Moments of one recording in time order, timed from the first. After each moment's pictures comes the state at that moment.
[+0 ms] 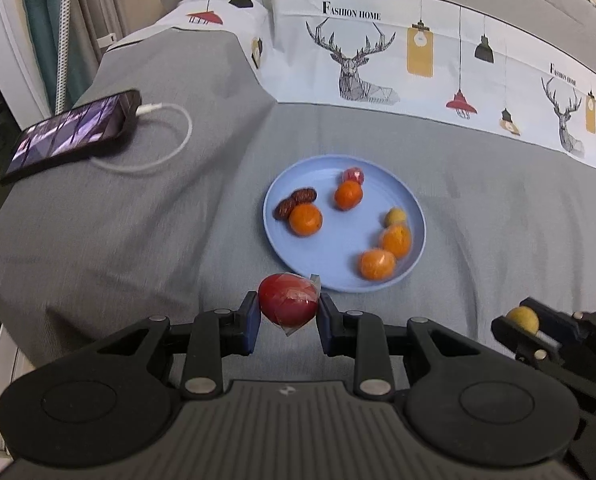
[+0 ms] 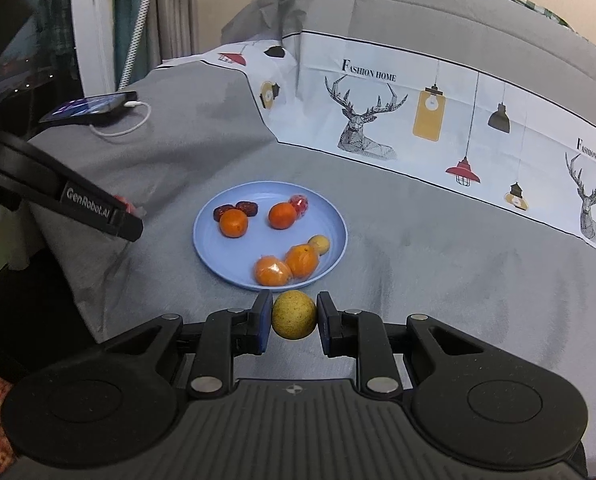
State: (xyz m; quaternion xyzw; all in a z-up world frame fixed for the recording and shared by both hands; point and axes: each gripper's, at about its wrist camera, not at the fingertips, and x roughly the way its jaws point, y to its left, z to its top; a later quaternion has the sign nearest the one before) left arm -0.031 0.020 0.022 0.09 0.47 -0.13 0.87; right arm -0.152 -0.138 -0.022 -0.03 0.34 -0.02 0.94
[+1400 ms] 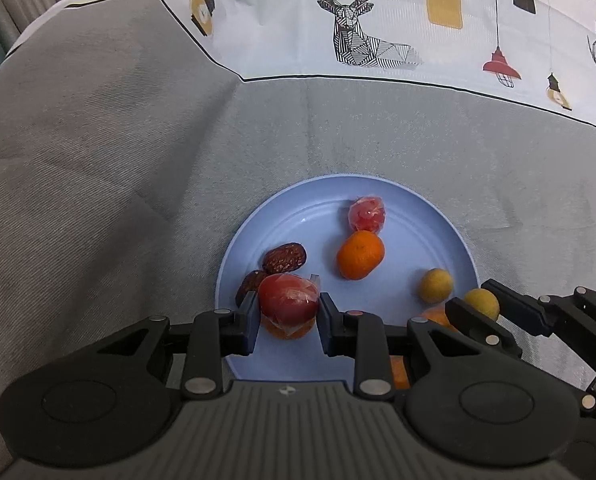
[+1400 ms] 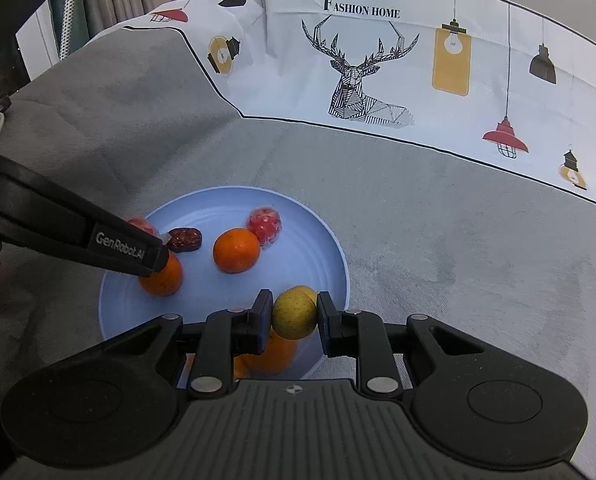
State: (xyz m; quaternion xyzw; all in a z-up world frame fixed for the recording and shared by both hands) left arm 0.122 -0.060 -0.061 0.15 0.53 -0.13 0.83; right arm 0.015 -0.179 -0.093 0.02 0.39 -0.02 0.92
